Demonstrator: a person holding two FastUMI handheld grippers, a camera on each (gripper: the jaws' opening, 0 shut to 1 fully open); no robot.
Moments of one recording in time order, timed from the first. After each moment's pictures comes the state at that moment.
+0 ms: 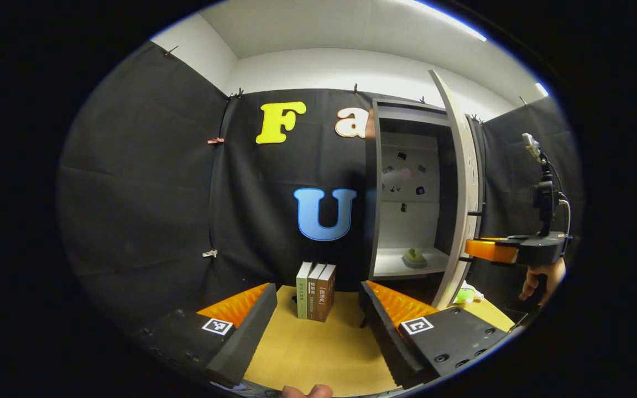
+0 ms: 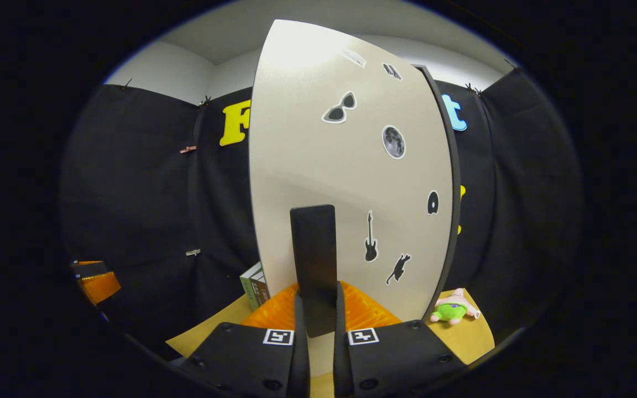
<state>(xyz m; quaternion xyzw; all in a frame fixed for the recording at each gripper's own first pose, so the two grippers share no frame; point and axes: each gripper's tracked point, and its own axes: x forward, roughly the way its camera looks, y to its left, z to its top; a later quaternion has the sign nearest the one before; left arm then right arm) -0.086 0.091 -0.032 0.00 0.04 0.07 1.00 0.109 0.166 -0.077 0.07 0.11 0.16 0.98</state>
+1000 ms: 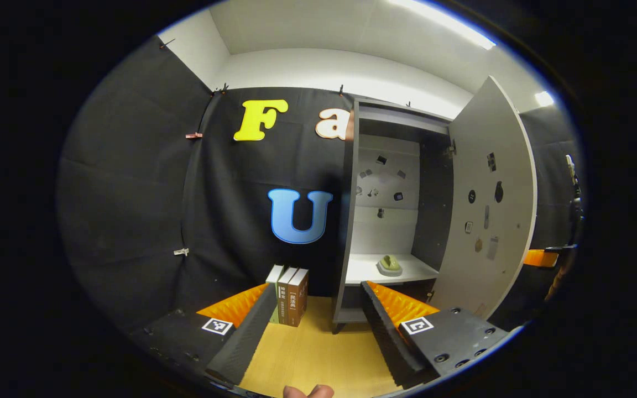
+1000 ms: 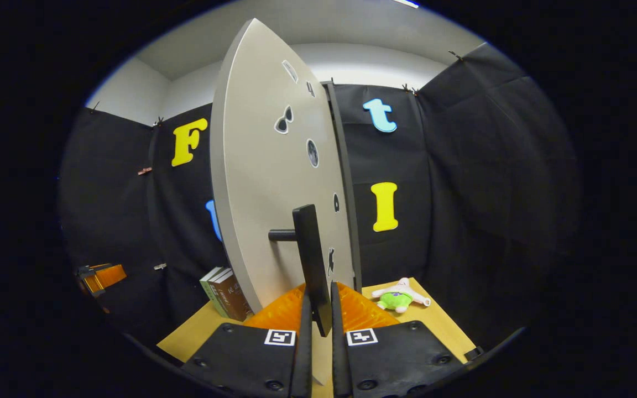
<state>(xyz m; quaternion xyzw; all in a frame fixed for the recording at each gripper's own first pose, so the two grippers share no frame) -0.049 0.048 -0.029 -0.03 0.03 0.01 1.00 0.090 0.080 -0.072 0.11 0.09 0.03 0.99</state>
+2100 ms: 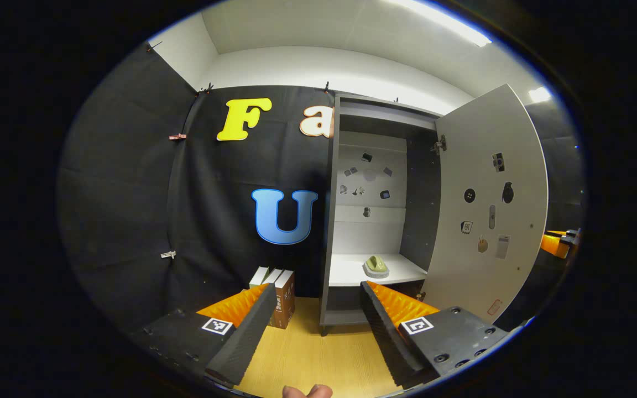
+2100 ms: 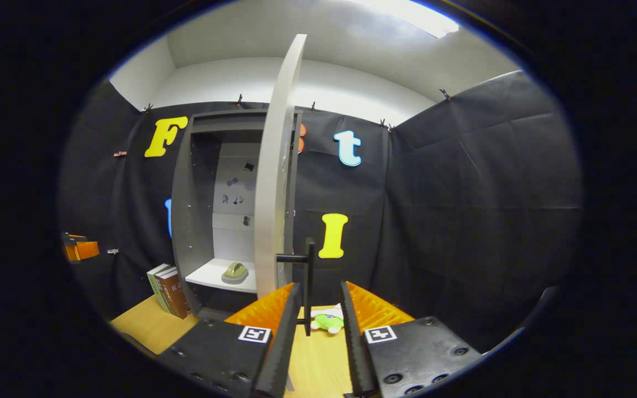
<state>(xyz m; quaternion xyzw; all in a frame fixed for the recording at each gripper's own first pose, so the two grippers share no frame) -0.024 0.007 -0.019 -0.02 0.03 -0.01 1.00 0.069 -0.026 -0.040 0.02 0.03 -0.07 1.00</state>
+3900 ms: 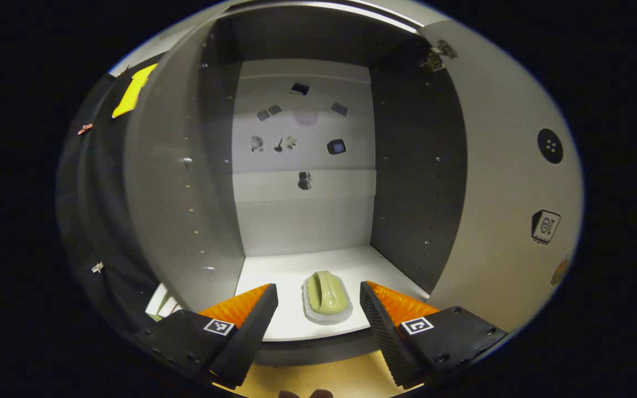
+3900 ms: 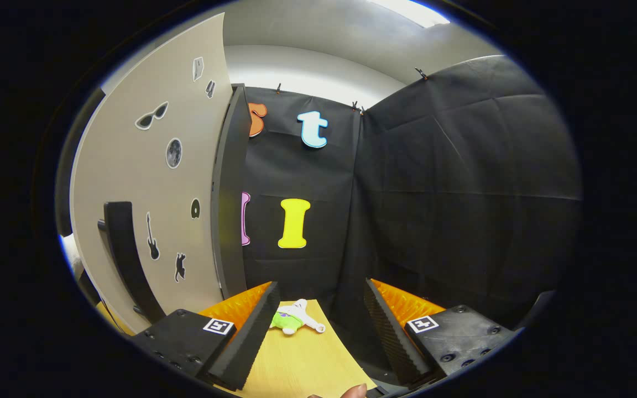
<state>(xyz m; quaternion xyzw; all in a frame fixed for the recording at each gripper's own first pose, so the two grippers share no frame) 0.316 -0.184 -0.085 0.02 0.15 -0.13 0.98 0.140 -0.154 -0.093 -0.01 0.07 -0.11 0.99</state>
